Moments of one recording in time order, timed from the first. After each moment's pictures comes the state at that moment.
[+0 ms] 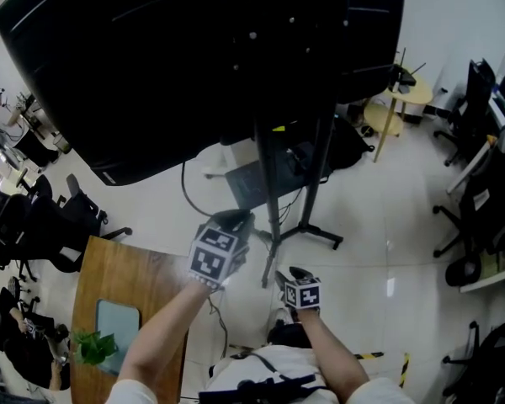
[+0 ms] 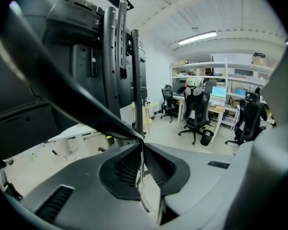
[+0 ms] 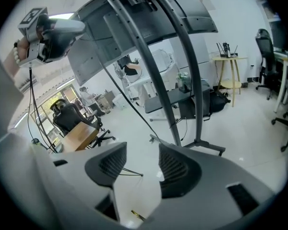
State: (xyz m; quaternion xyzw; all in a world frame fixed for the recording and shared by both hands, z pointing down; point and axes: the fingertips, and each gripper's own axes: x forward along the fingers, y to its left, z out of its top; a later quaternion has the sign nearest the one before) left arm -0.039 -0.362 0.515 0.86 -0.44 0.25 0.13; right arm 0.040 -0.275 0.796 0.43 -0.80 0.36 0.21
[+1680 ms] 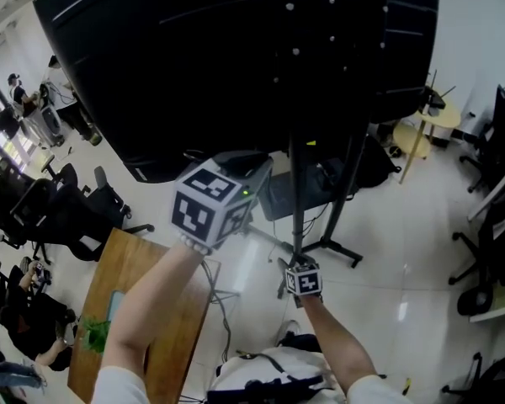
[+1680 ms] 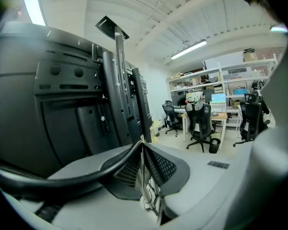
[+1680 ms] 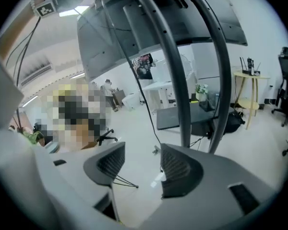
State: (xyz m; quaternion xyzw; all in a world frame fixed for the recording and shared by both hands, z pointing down) left arm -0.052 -0.401 0.323 0.87 -0.45 0.19 0.03; right arm -0.025 -0.349 0.770 0.39 -0.85 0.28 0.23
